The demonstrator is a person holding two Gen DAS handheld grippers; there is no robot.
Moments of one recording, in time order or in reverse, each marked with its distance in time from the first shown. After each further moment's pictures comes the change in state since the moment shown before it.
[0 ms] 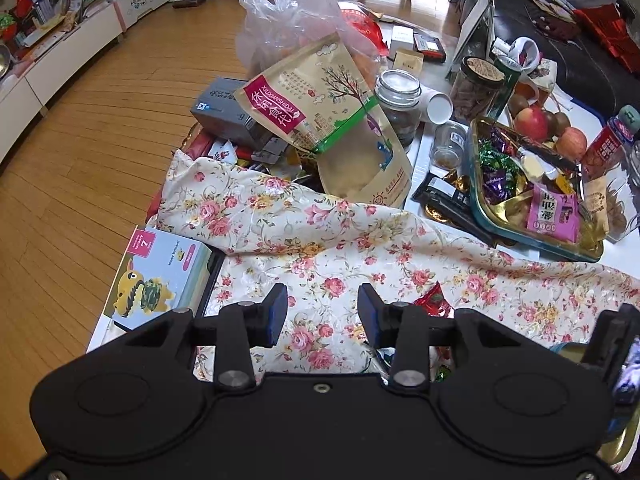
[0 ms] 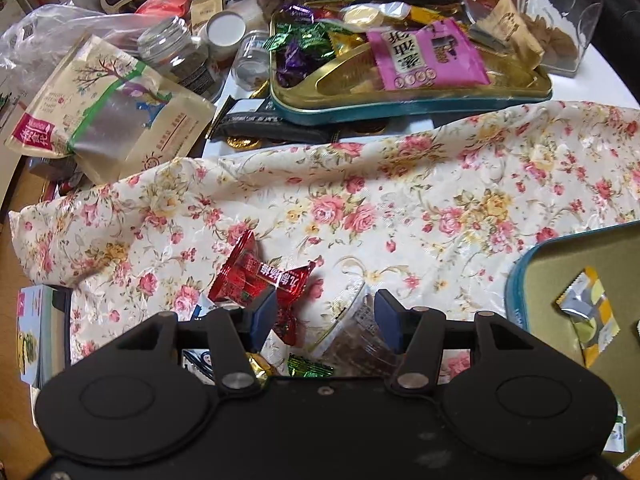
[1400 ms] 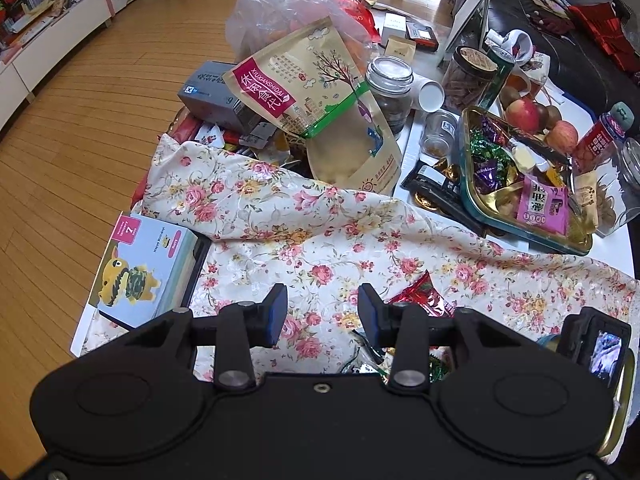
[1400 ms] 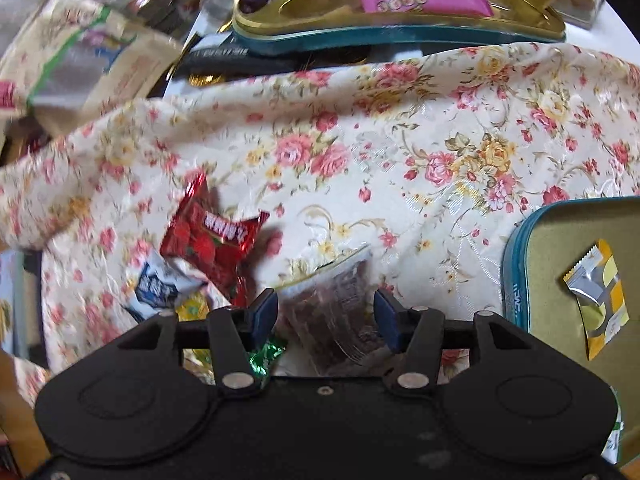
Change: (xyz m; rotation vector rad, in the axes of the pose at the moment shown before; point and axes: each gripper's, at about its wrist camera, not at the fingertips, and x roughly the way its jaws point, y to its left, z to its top) left arm 0.008 0.002 0.000 -0.012 0.049 -0.040; right arm 0.038 -0.022 -0.006 -0.053 0.175 -0.027
